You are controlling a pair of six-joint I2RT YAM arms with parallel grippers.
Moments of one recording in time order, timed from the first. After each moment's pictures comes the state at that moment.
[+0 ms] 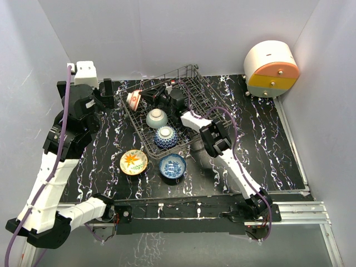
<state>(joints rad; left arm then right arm) -0.44 1.05 1.52 -0.70 -0.70 0.03 0.56 2.91 2.40 0.71 -0.47 1.76</state>
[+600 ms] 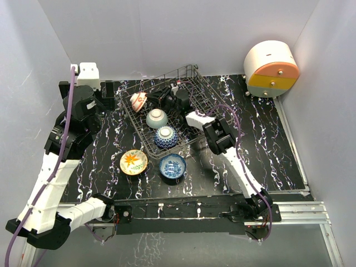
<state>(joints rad) -0.44 1.04 1.49 -0.68 -0.69 0.08 0.52 2.86 2.25 0.73 -0.50 1.64</state>
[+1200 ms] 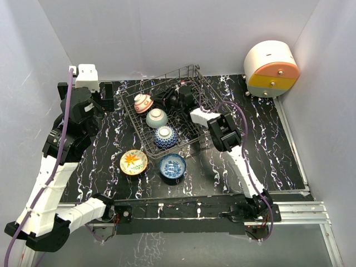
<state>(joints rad) -0.44 1.01 1.48 -0.68 -0.67 0.09 0.49 2.72 2.08 0.56 -0.52 1.49</state>
